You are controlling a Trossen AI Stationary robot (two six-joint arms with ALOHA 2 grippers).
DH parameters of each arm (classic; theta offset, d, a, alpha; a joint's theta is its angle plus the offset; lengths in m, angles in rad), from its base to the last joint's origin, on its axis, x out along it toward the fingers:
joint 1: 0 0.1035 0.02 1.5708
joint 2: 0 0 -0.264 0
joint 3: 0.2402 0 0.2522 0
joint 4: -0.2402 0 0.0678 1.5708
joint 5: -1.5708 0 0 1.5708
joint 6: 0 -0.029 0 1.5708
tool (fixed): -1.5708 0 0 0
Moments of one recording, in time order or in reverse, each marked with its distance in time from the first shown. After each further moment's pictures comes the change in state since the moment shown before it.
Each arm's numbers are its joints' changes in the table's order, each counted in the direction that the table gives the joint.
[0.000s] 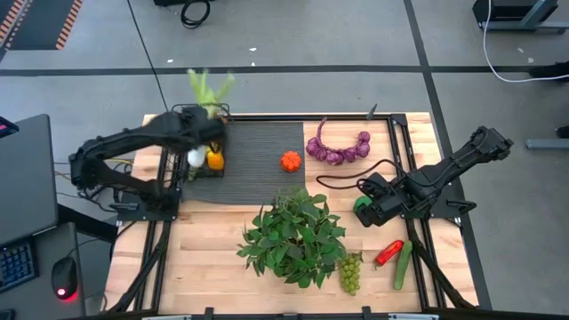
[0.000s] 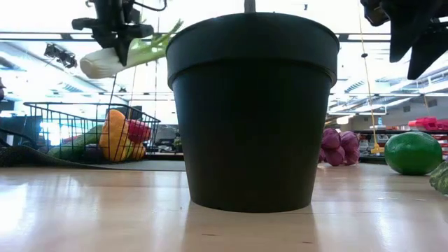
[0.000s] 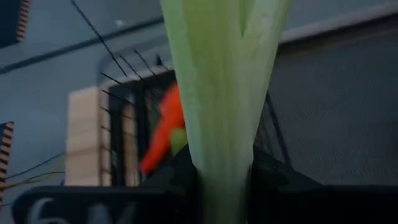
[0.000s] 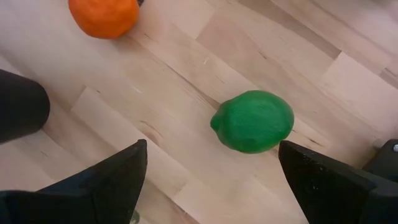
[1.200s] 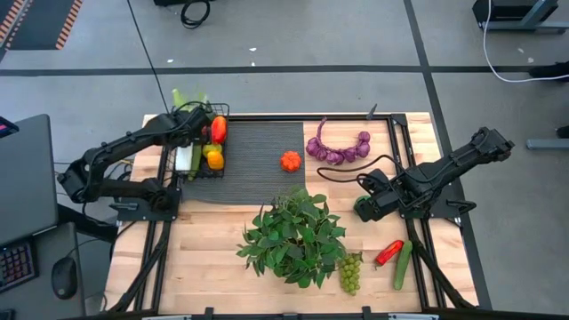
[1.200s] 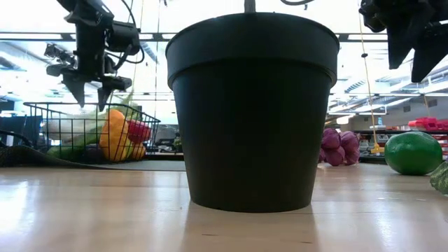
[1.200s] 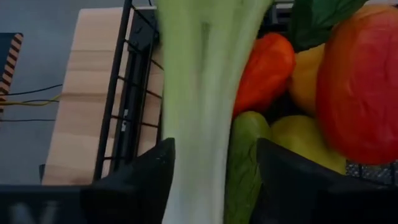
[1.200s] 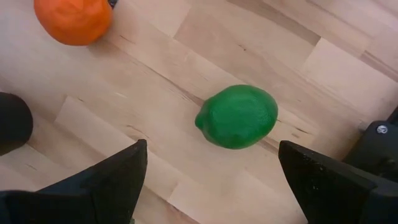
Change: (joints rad) left arm 0.412 0.106 -0.447 0.347 0.140 -0.097; right arm -0.050 0.000 0.000 -0.045 -0.035 -0.046
